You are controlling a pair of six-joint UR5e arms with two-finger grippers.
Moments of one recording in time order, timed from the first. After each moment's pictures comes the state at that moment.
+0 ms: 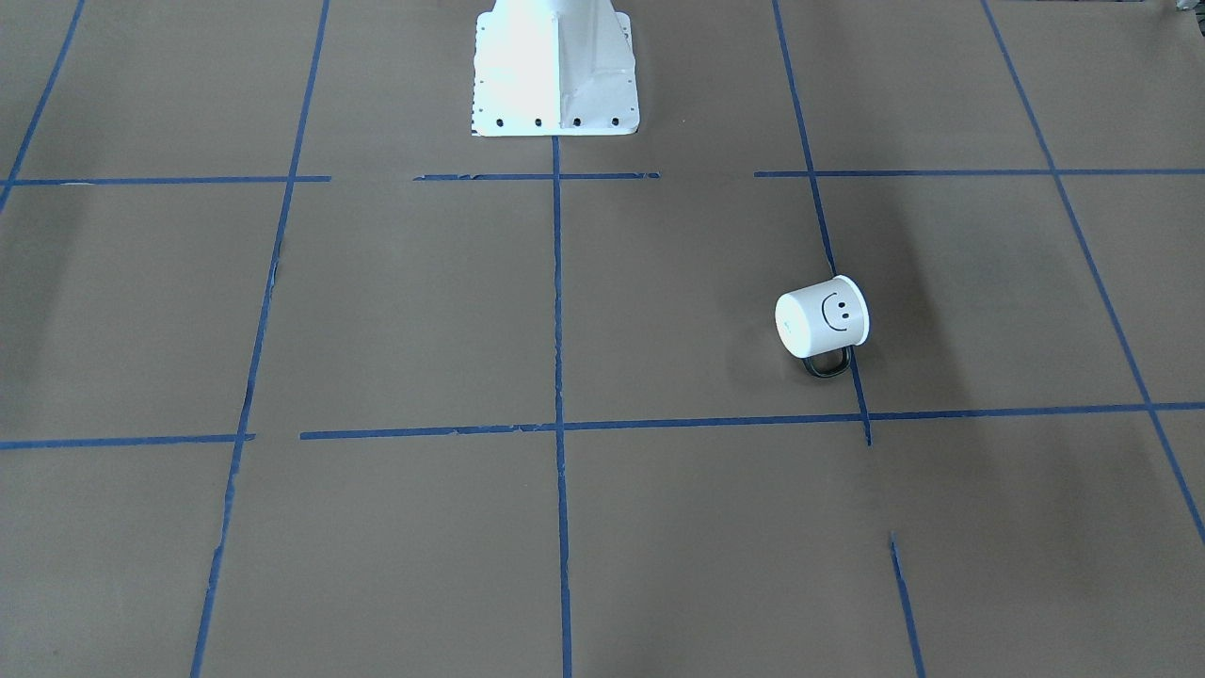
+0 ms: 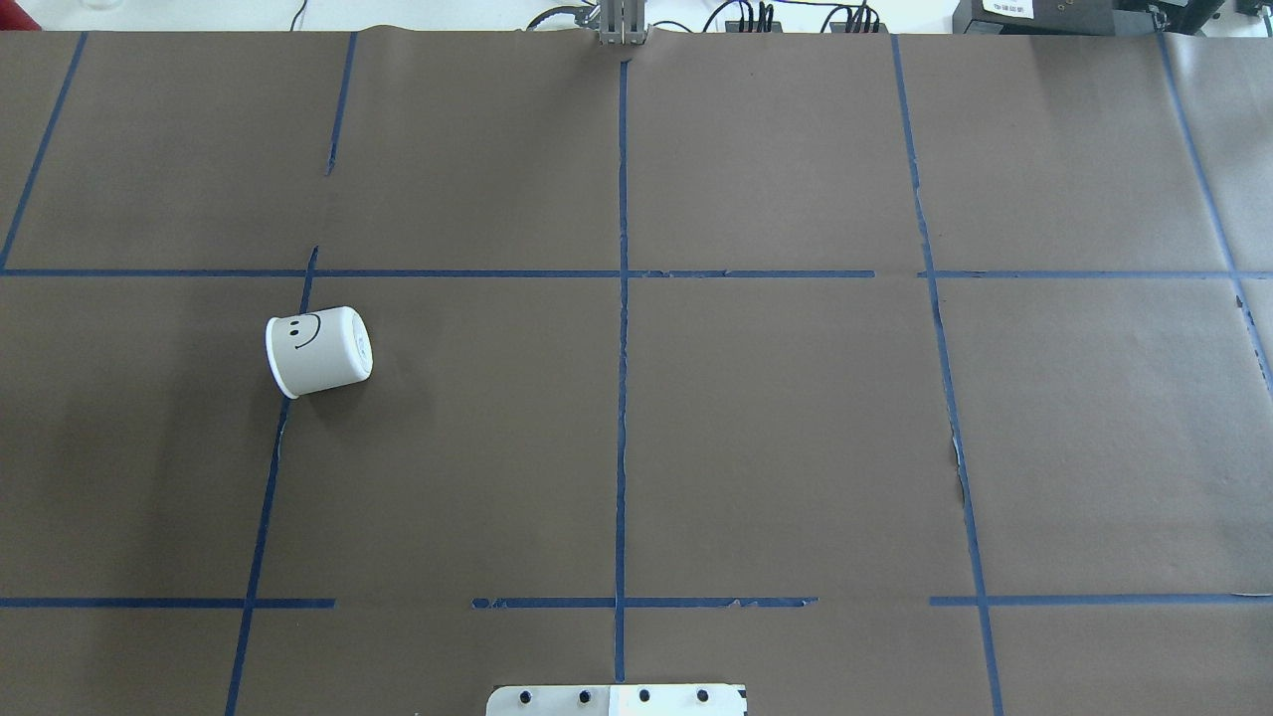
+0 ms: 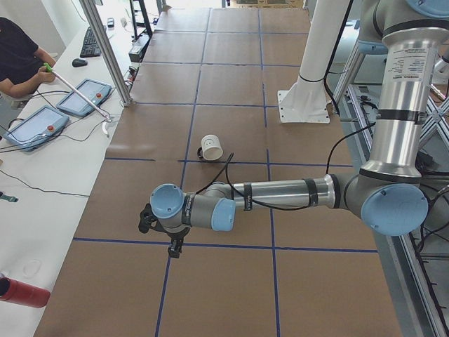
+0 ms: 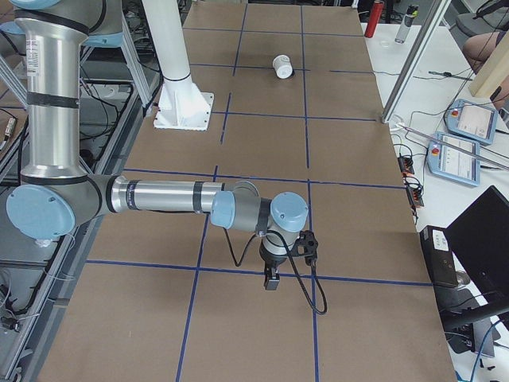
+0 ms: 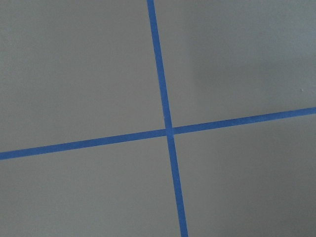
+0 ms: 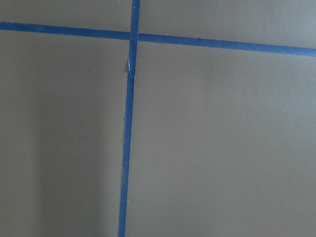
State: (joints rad) left arm -1.55 -1.64 -1.40 -1.78 -2.43 0.04; right arm 1.57 -1.64 1.66 -1.72 2.28 -0.15
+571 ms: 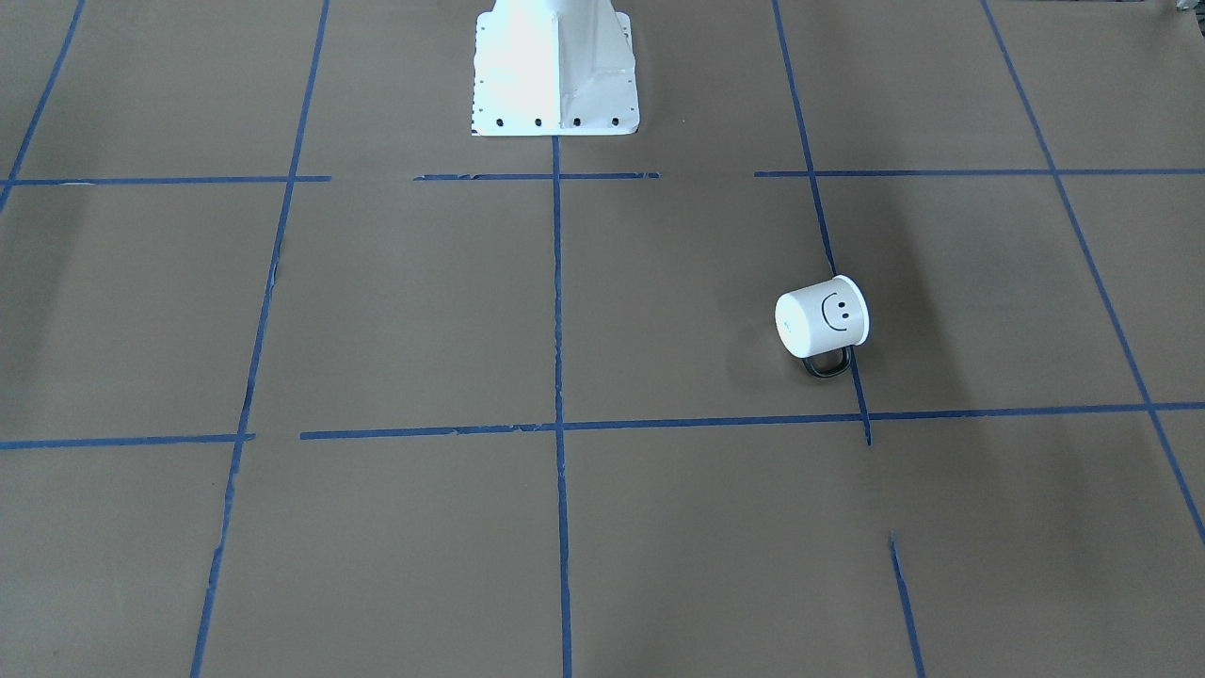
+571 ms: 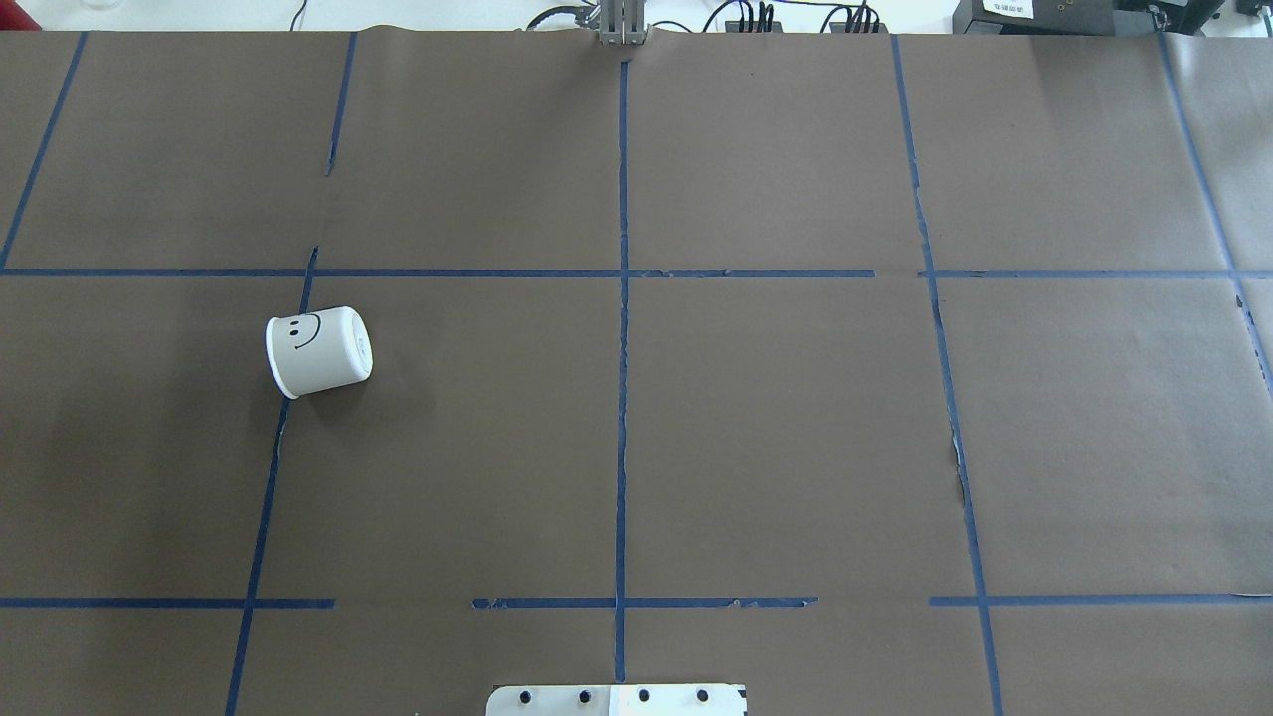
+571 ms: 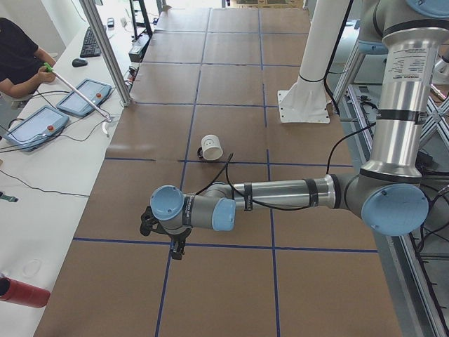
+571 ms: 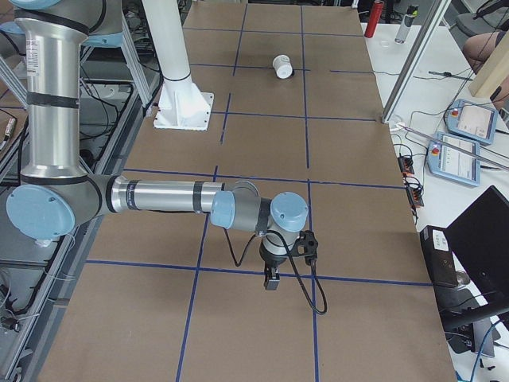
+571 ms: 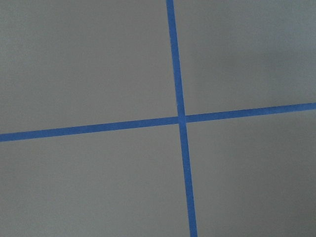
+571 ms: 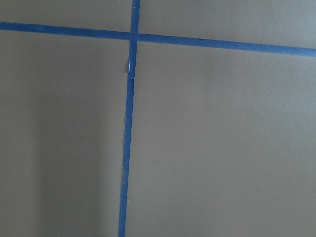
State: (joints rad) left arm -1.55 -1.64 -1.41 -1.73 -2.43 0.03; right arm 1.57 -1.64 1.66 -1.72 2.28 -0.15
